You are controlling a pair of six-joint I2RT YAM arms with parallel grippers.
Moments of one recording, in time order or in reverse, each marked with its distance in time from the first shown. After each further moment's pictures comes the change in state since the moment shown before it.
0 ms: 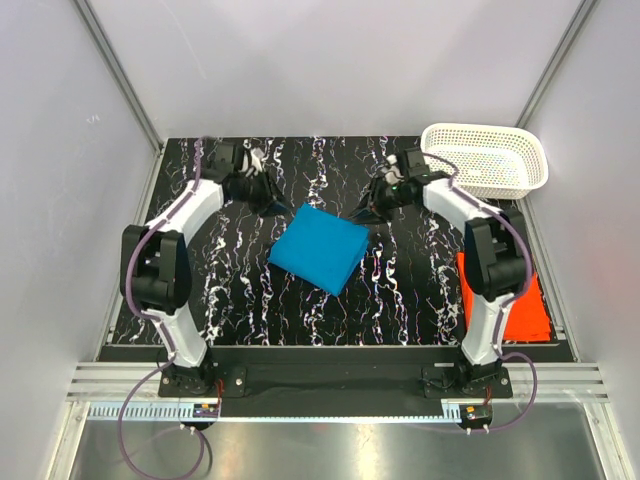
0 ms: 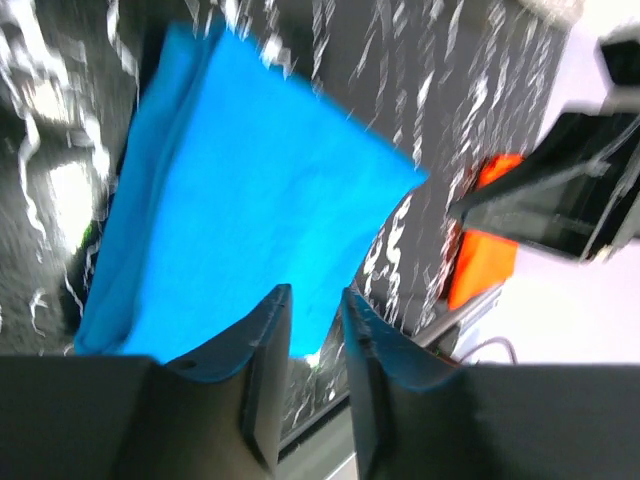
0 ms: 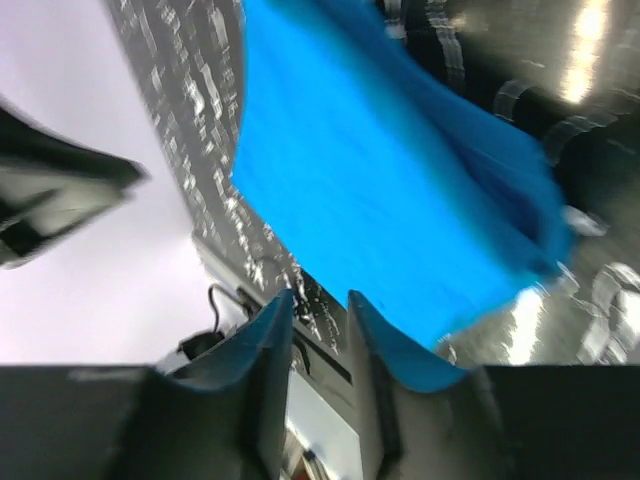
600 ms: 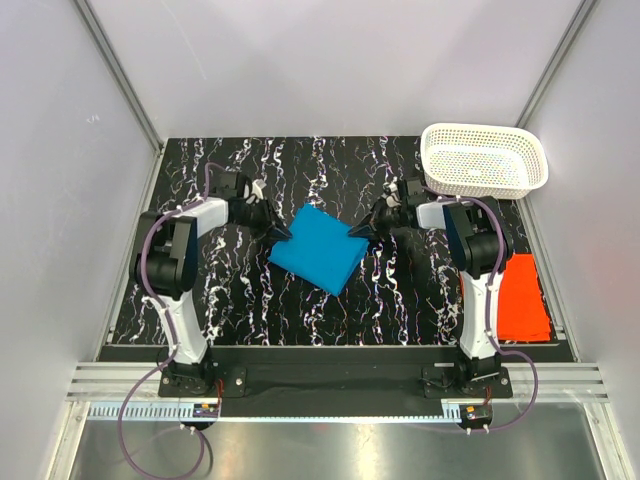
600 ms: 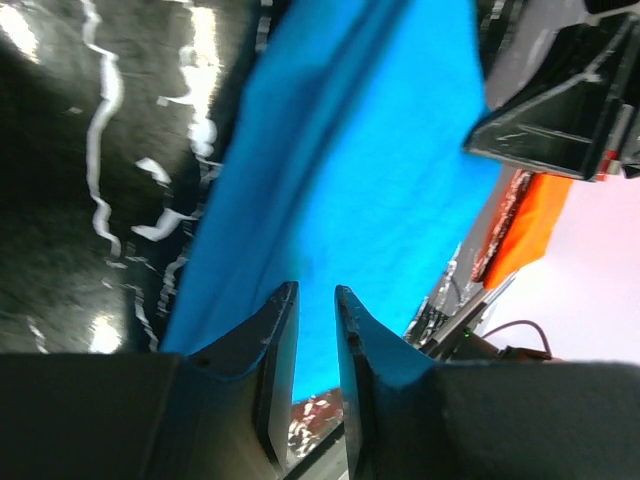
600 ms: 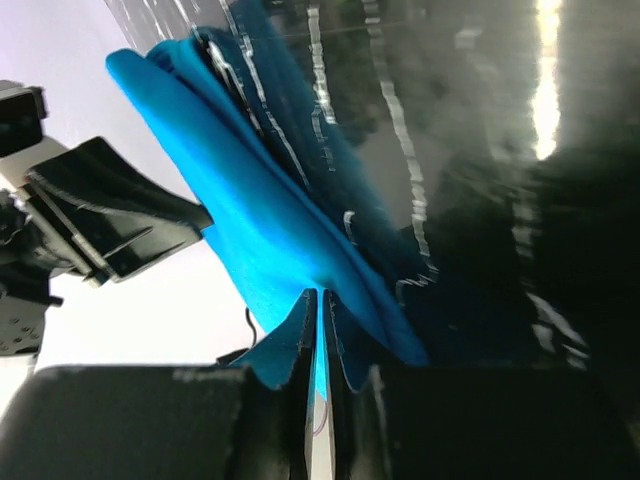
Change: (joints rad) left arm 0.031 0.108 -0.243 0.206 0.088 0.034; right arm -0.033 0.272 -0.154 0.493 -0.187 0.223
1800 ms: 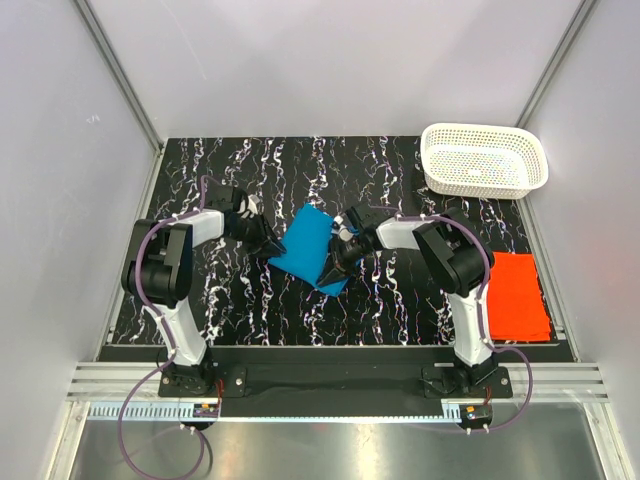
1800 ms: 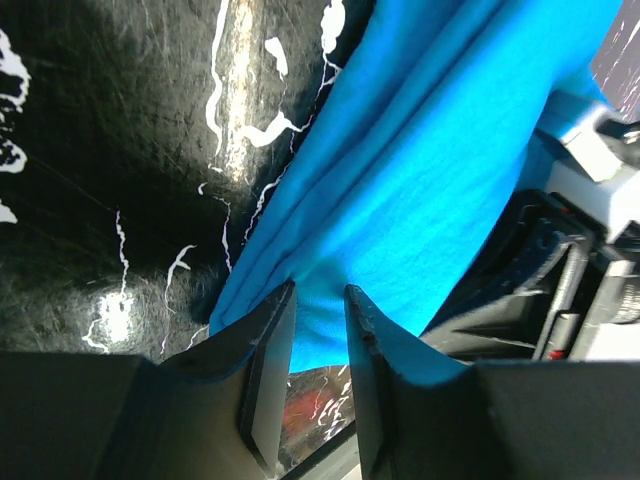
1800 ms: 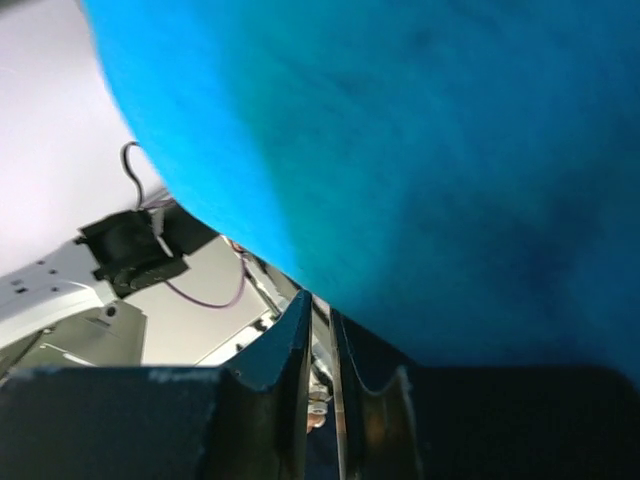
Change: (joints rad) left arm 0.013 -0.066 -0.150 -0.004 -0.083 0.014; right arm 0.332 -0.084 -0.057 -0.258 -0.026 -0.193
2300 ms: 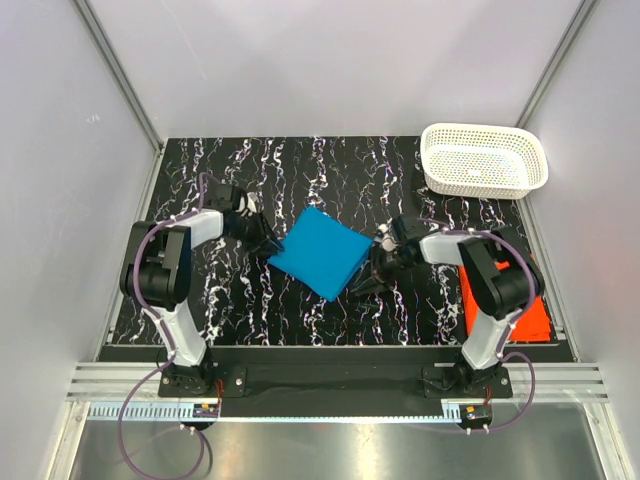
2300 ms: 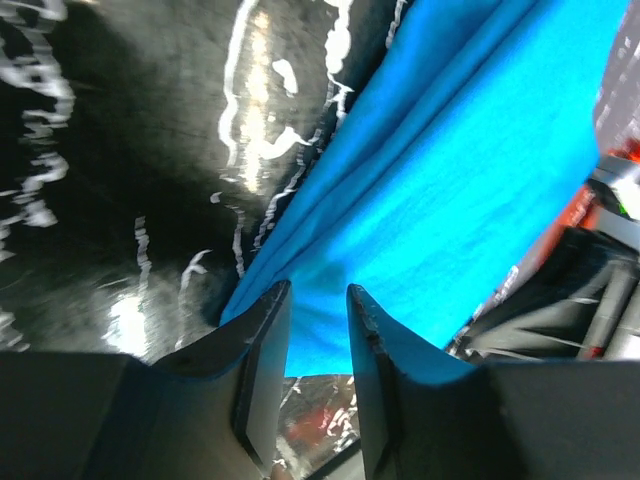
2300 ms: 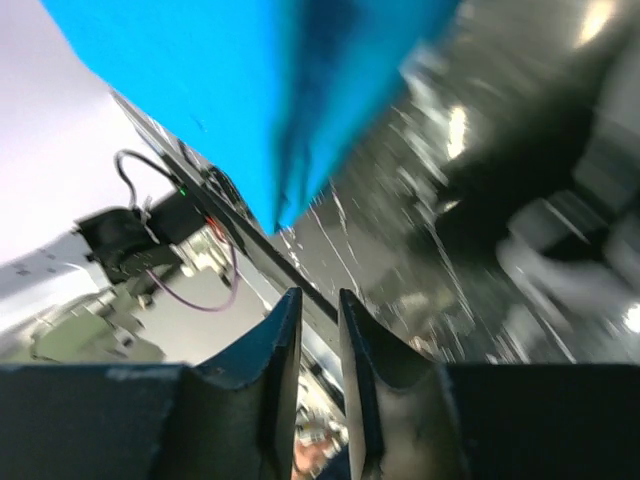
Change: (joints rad) left arm 0.000 -0.017 0.000 0.010 -0.040 0.011; right arm -0.178 -0.290 -0.371 0.024 0.039 -0.053
